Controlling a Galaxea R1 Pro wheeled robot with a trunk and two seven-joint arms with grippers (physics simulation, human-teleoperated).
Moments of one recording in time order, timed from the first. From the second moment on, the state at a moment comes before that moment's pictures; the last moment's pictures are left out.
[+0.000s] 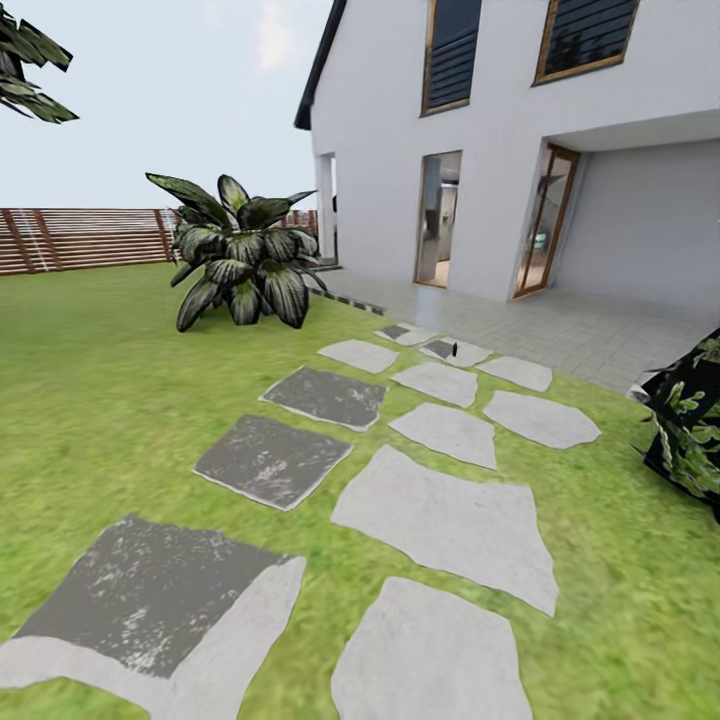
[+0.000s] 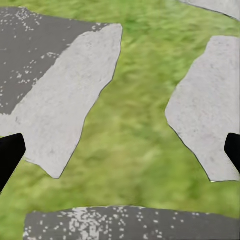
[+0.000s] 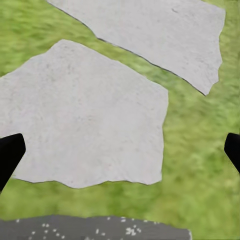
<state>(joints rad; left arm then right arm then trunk) -0.27 -0.07 0.06 -0.15 -0.14 -0.47 0.12 -0.17 -0.01 0.25 -0.28 0.02 -0.48 -0.29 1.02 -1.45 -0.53</state>
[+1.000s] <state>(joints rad) -0.27 -0.07 0.06 -0.15 -0.14 -0.47 0.12 -0.17 -0.01 0.25 -0.28 0.02 -0.48 -0.29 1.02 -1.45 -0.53</state>
